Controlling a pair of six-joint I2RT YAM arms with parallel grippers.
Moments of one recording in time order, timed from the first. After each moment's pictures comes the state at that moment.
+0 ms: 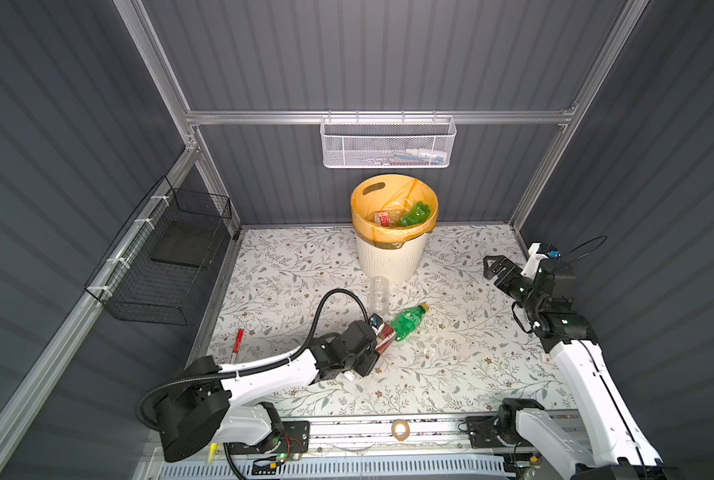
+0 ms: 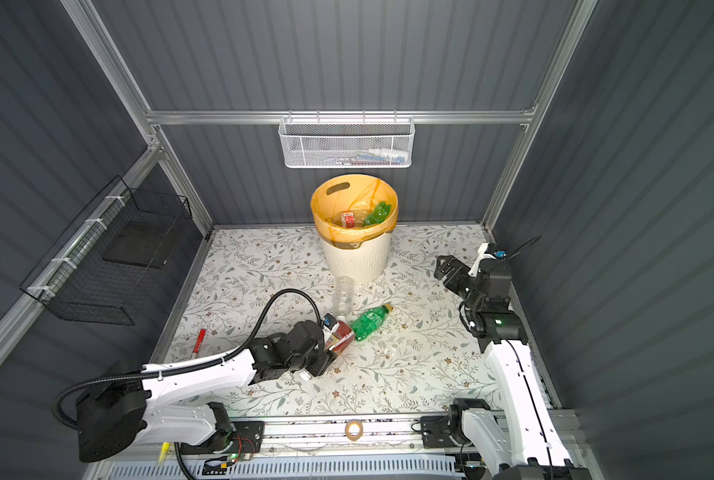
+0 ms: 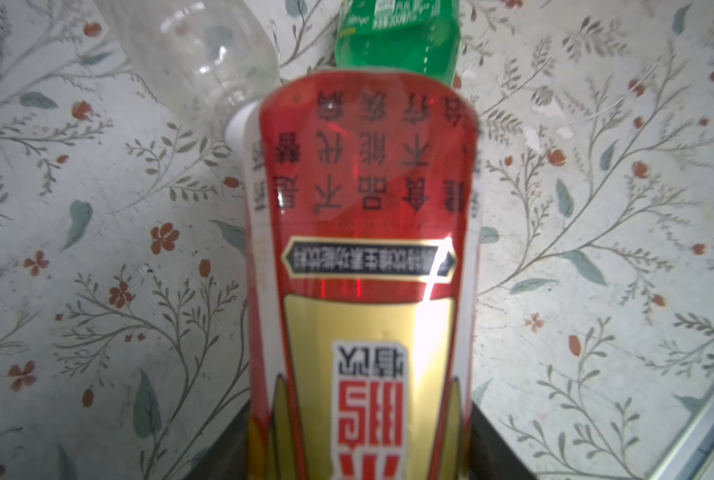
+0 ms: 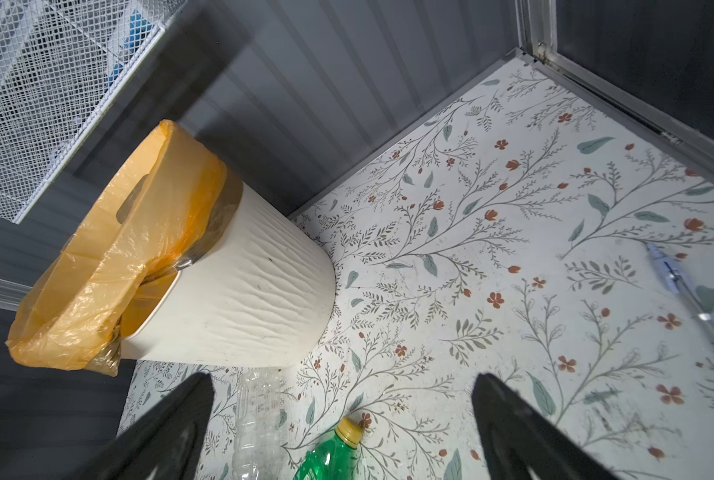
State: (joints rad) left arm -1.03 1.26 0.66 -0.29 -0.12 -0.24; right arm -0.05 0.92 0.85 -0.35 -0.15 0.59
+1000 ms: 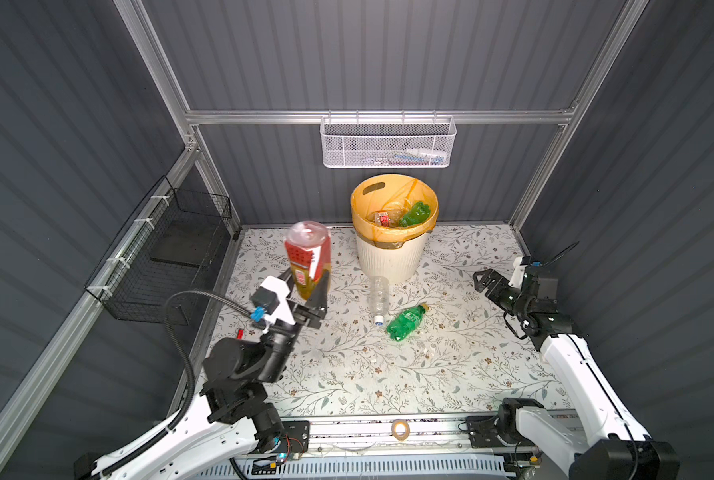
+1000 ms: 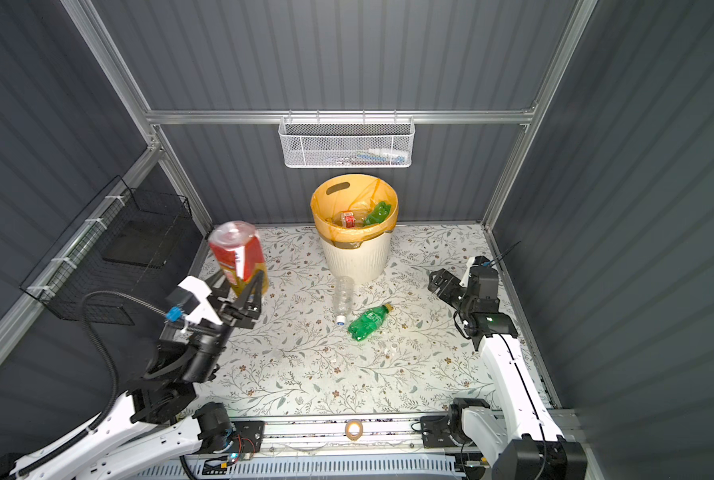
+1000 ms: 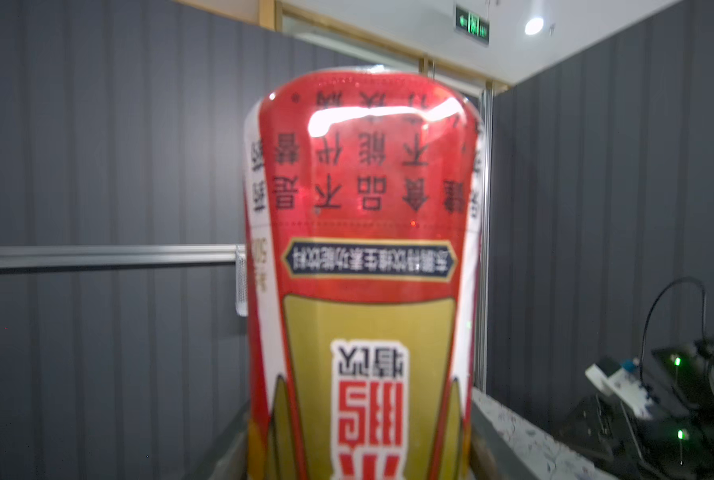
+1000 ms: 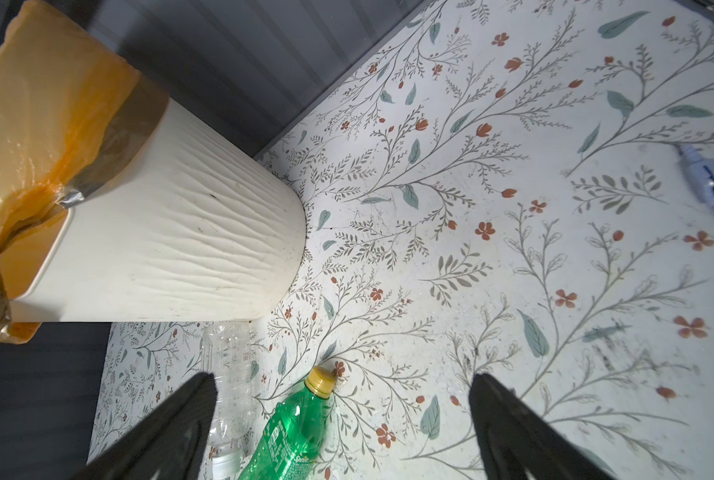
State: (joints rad) left arm -1.03 0.54 0.72 0.41 -0.46 0.26; right arm -0.05 0.99 0.75 -0.35 -0.21 0.59
